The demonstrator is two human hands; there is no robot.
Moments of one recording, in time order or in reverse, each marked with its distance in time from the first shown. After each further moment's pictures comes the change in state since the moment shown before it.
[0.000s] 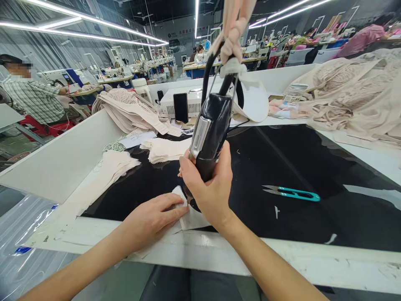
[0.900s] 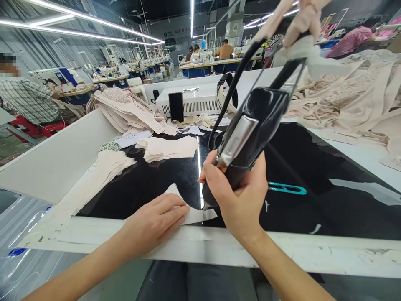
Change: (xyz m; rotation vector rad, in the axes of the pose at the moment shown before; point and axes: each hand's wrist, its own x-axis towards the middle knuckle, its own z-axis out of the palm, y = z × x) left_hand 0.015 0.022 -0.001 -0.047 0.114 0.037; right_hand -0.004 -0.035 -0.042 -0.021 0.048 0.028
